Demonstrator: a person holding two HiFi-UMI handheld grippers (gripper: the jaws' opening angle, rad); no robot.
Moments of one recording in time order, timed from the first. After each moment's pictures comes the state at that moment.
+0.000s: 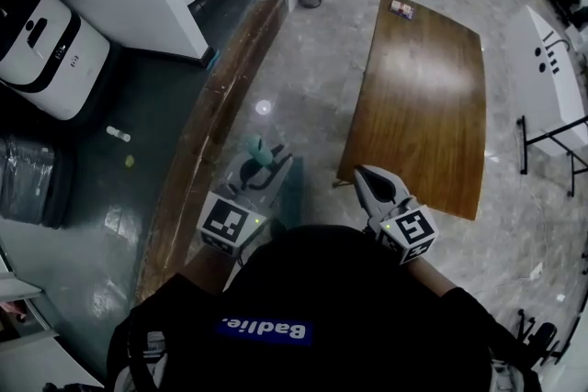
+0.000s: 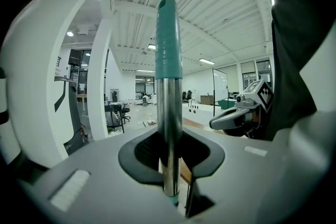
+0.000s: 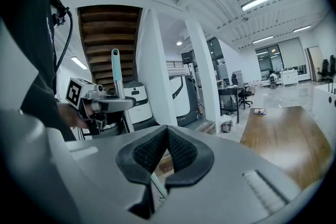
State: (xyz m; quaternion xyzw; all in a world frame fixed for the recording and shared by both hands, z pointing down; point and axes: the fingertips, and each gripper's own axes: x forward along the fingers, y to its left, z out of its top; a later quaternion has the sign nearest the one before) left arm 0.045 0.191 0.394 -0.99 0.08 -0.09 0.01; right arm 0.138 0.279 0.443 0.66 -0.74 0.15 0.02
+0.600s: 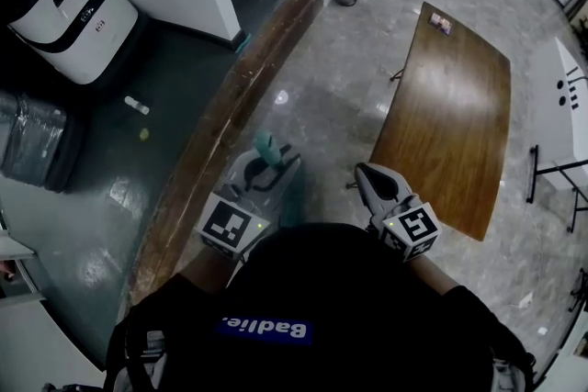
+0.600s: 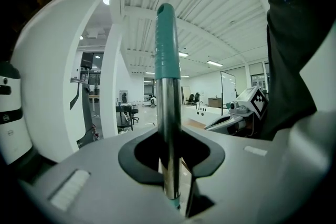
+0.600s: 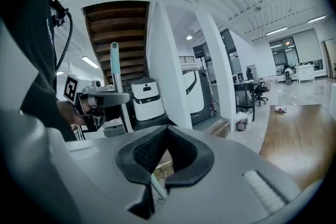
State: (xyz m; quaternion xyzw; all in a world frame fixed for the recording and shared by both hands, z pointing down) left arm -0.014 0.164 0.380 -0.99 0.13 -0.08 0.00; right arm 0.086 0.226 0.448 0.60 -0.78 0.16 0.04
